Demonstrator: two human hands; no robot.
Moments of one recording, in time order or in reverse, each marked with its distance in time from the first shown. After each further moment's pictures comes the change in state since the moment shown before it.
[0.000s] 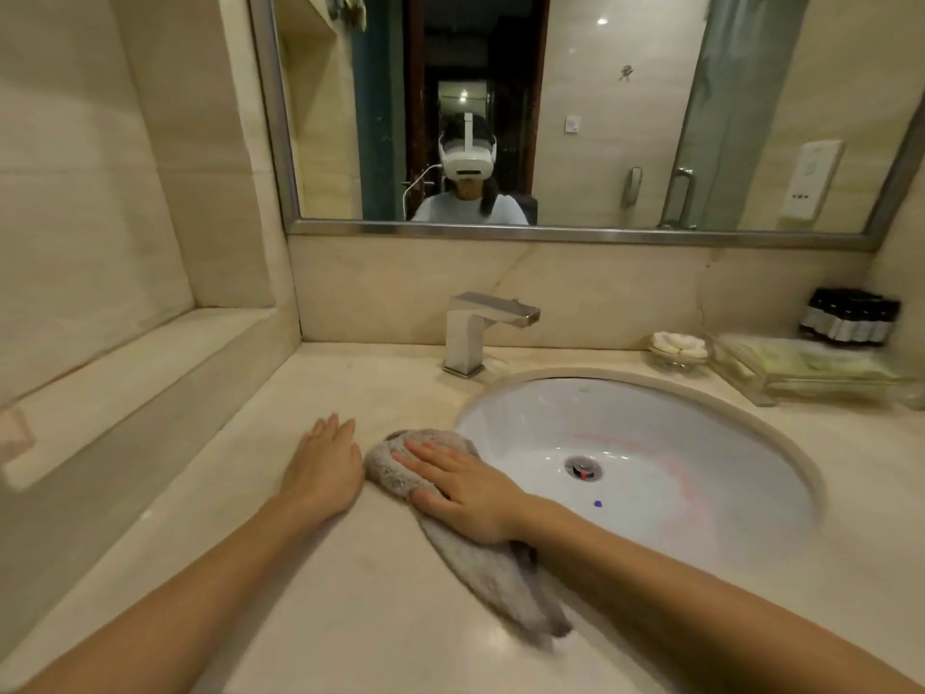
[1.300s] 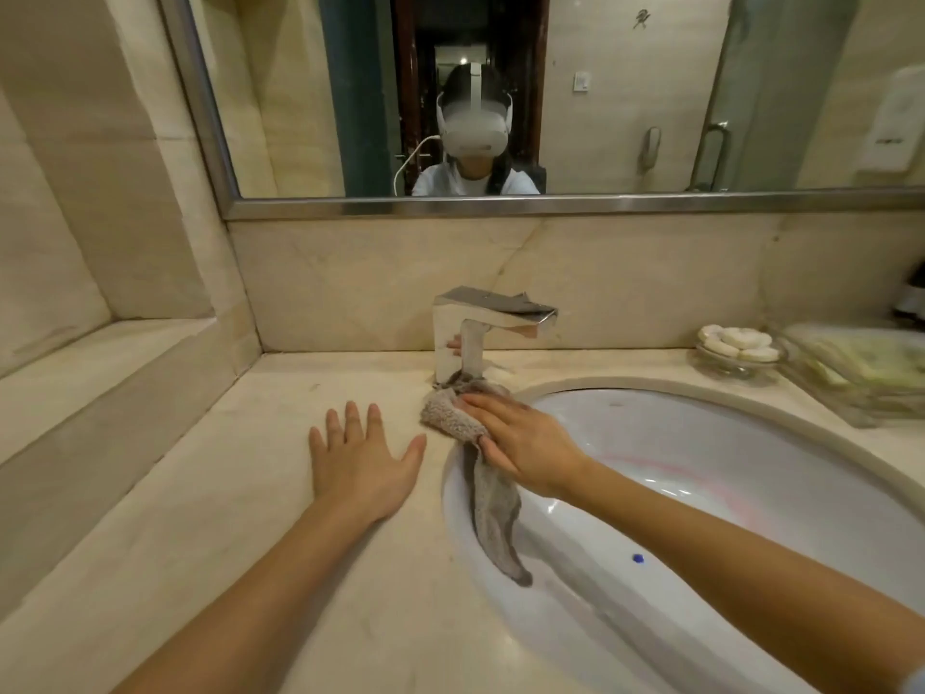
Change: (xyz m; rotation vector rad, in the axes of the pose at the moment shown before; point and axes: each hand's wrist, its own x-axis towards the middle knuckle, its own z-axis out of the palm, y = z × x) left_hand 0.092 0.064 0.036 0.122 -0.035 -0.125; right_hand 0.079 0.177 0.003 -0.227 0.444 -0.074
